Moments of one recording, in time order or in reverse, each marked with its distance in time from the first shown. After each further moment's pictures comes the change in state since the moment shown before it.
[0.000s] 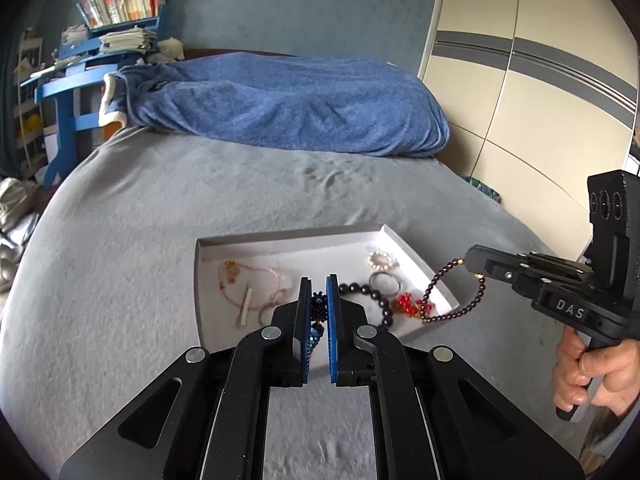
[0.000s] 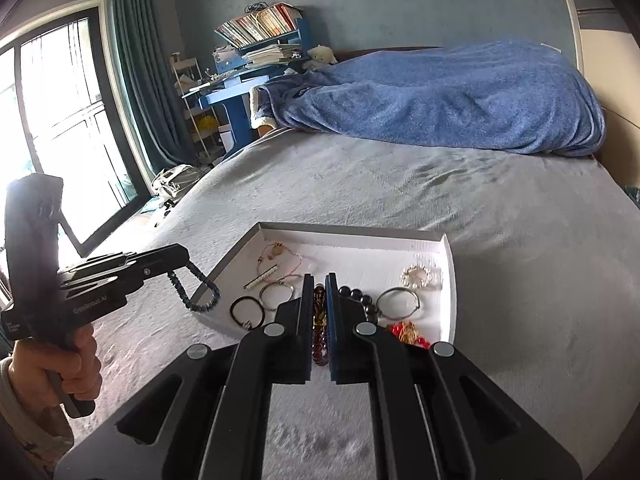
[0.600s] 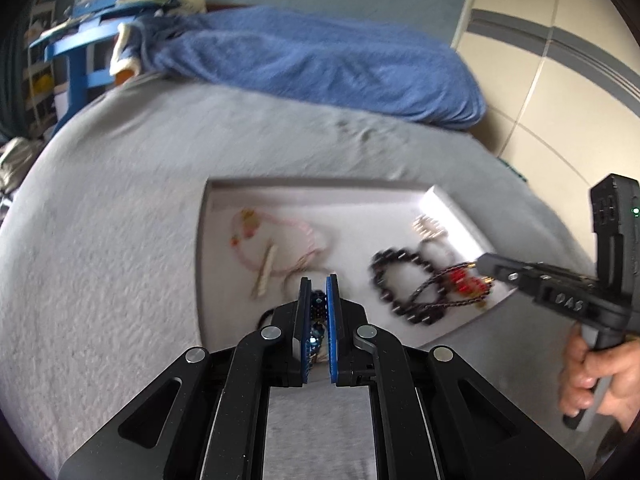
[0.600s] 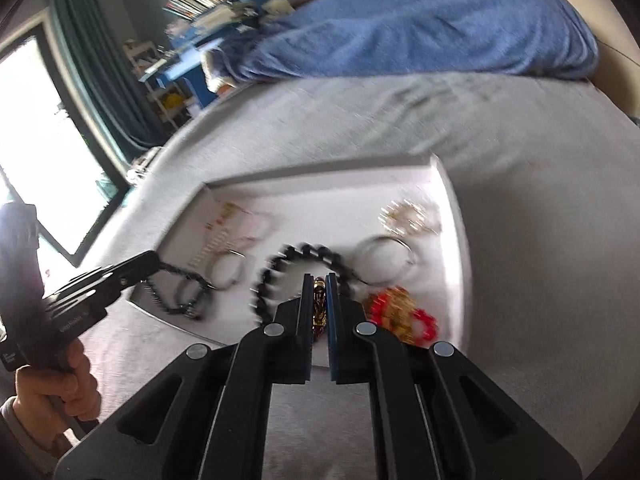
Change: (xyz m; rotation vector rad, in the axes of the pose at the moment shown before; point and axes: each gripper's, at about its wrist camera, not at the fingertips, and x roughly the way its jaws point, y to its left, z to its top) left arm 0.069 0.036 -0.031 -0.086 0.141 0.063; right arm 0.073 -0.046 -0.029 0.157 0.182 -0.058
